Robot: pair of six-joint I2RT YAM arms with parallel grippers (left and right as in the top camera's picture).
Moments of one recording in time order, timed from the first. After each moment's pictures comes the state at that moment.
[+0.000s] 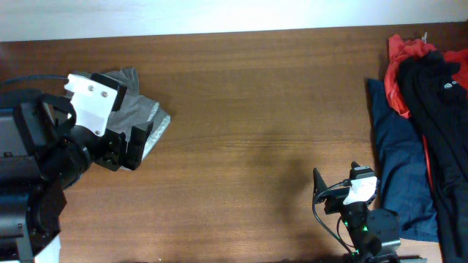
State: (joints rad) left arm 0.02 1.17 1.77 -1.28 0.32 0.35; right arm 0.10 0.02 0.10 -0.32 -0.05 0.05
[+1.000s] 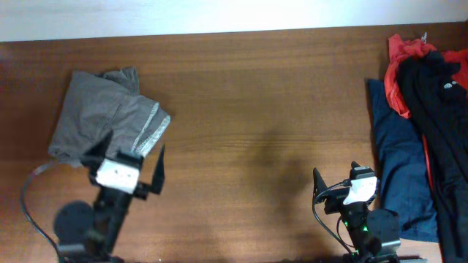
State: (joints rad) left arm 0.01 0.42 0.56 -0.21 0.27 0.28; right arm 0.10 0.02 0.10 -0.31 -0.05 0.05
